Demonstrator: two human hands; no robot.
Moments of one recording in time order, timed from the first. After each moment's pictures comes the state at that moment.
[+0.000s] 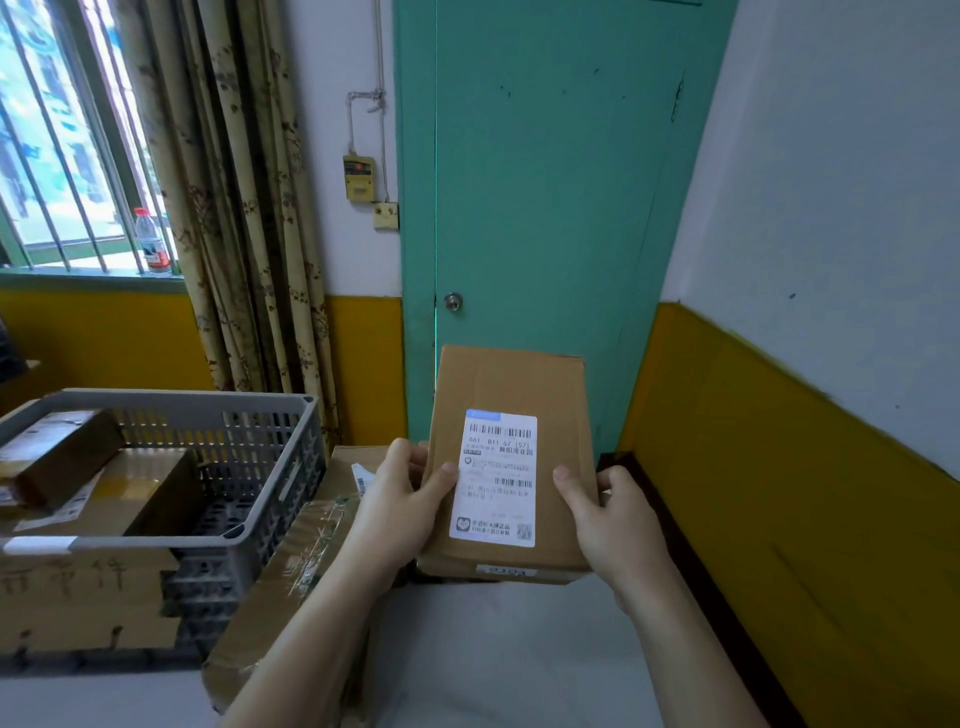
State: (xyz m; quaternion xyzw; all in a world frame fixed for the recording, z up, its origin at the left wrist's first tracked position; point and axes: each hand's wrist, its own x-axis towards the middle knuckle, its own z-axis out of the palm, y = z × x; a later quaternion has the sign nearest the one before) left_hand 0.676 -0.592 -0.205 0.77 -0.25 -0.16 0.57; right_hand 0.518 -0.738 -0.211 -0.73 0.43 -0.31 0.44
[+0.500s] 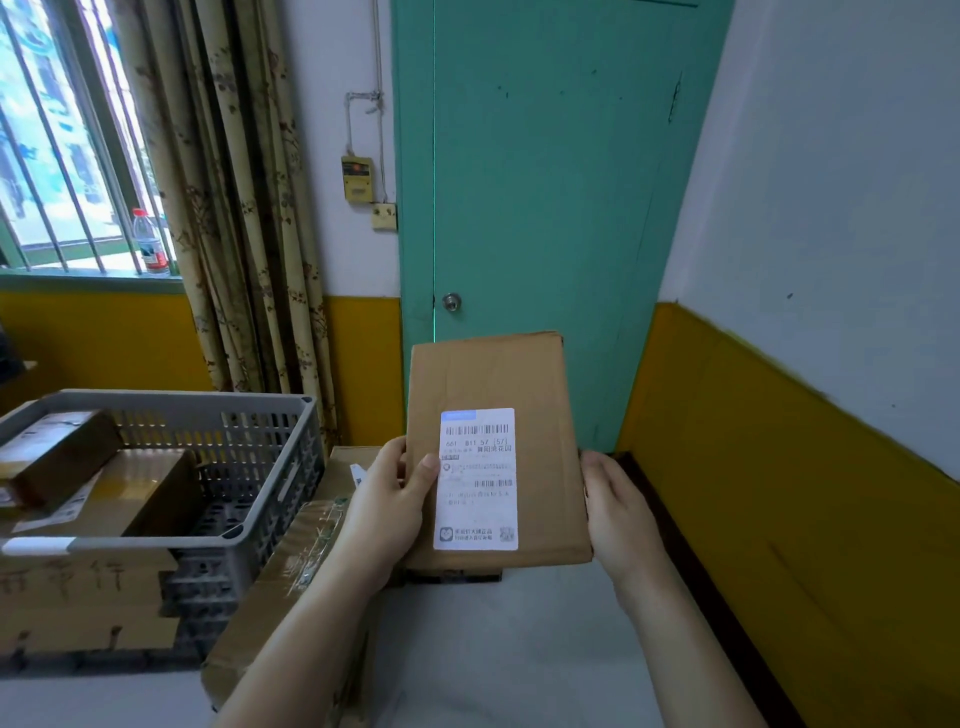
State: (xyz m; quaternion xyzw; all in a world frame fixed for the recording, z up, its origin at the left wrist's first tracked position) left_hand 0.683 -0.589 -0.209 0.75 -0.24 -0.16 0.60; right_hand 0.514 -0.735 -0.203 -0.67 0.36 -0.33 0.55
